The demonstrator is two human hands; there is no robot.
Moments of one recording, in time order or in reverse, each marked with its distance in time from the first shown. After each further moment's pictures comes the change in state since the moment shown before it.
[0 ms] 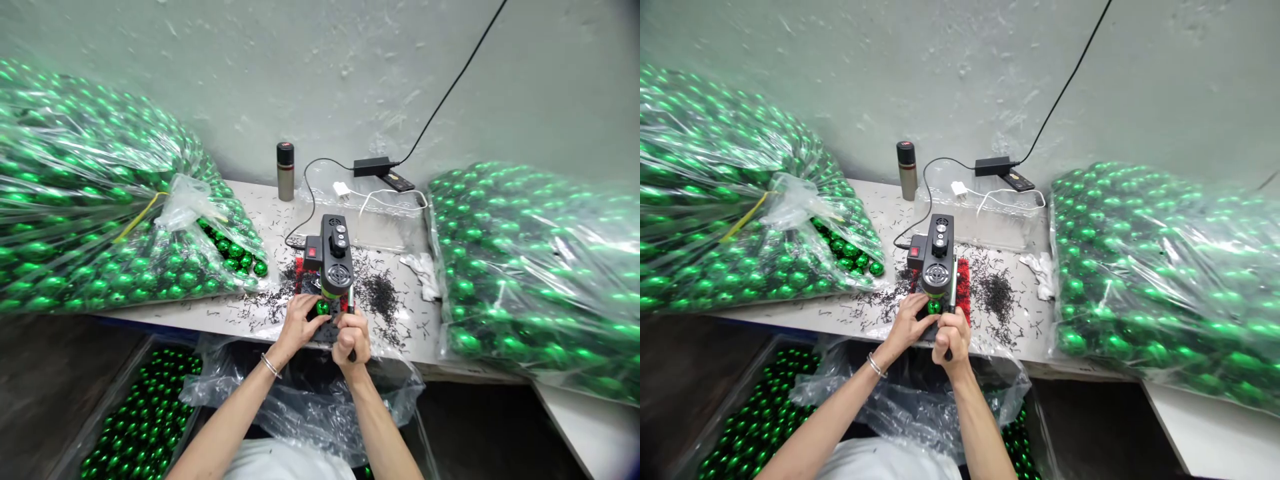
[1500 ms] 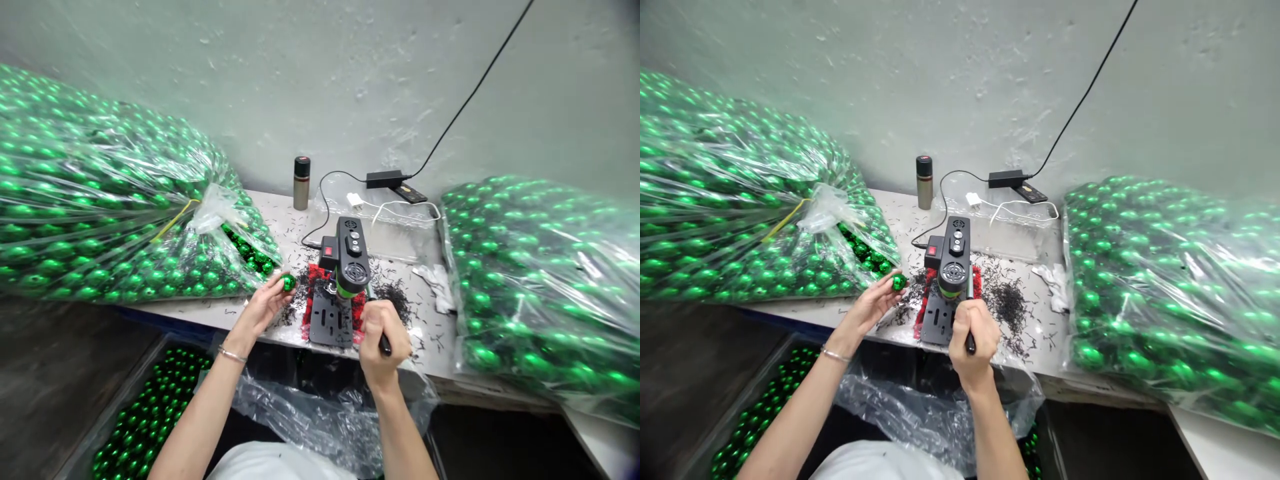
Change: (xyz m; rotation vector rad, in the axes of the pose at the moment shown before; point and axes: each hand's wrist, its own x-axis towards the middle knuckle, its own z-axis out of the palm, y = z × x) left_hand 0.030 -0.010 -0.107 -0.994 0.065 -0.721; right_hand 0.078 -0.039 -0.019 0.079 -0.014 0.205
